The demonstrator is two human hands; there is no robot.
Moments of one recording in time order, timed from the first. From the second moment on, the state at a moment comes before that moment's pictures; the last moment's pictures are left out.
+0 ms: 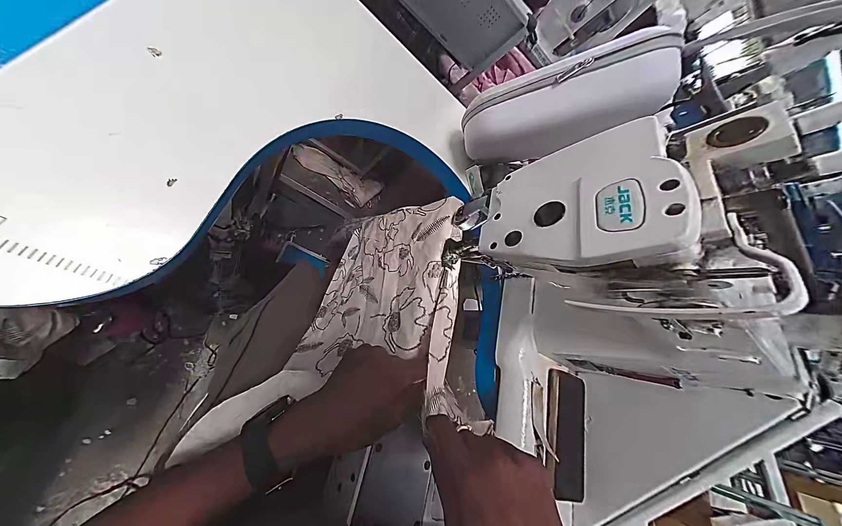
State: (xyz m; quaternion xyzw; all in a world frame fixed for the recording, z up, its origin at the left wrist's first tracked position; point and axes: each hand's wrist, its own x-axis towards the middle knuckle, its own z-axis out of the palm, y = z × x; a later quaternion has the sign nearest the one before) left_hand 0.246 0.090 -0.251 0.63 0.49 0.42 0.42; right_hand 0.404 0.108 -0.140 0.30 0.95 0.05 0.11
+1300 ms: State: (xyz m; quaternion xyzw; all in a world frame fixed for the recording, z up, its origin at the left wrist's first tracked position) left_hand 0.307 0.074 -0.259 0.59 0.67 0.45 0.05; right_hand 0.438 0.104 -0.206 0.40 0.80 -0.28 -0.35
